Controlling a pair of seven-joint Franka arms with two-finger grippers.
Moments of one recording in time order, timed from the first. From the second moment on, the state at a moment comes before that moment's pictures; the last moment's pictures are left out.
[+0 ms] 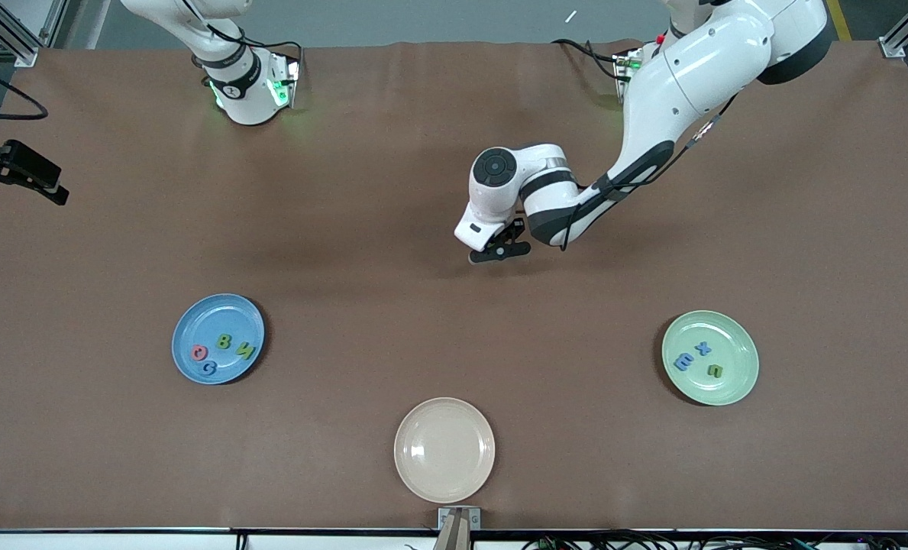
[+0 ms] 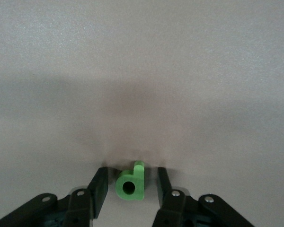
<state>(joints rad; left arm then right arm) -0.07 0.82 -0.82 -1.89 0.77 2.30 -1.46 -0.01 -0.02 -0.01 -1.51 0.00 1.53 0.02</state>
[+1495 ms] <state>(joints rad) 0.07 0.78 -0.81 -1.71 0.78 2.17 -1.43 -0.01 -0.02 -0.01 -1.51 0.00 1.54 0.02</state>
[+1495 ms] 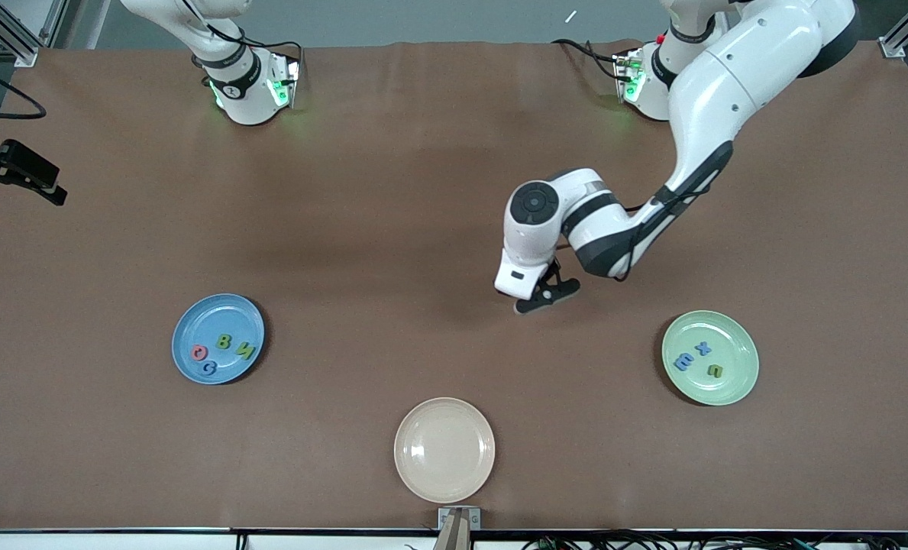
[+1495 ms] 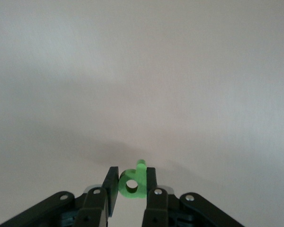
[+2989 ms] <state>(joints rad) 0.62 0.76 -0.78 -1.66 0.78 2.15 -0.51 -0.02 -0.02 -0.01 -1.51 0.00 1.54 0.03</state>
